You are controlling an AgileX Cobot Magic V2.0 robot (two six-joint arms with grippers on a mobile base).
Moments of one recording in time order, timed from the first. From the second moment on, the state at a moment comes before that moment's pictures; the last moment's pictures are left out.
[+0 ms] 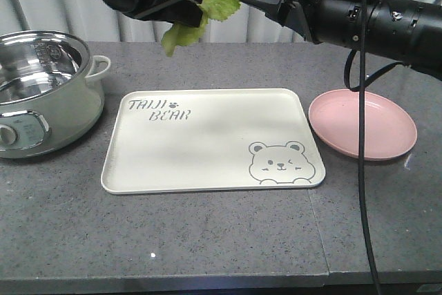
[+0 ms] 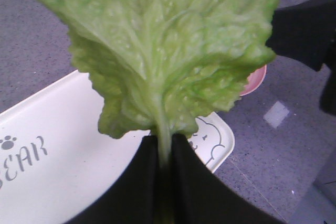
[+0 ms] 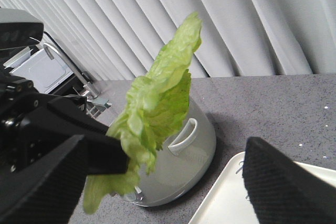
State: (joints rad) left arm -0.40 1.81 -2.08 -0.46 1.14 0.19; right arm 0.18 1.55 -1.28 1.69 0.70 -1.19
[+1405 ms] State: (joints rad) left arm -0.50 1.81 -2.08 -0.46 1.15 0.19; right arm 0.17 1.55 -1.29 1.69 0.73 -1.22
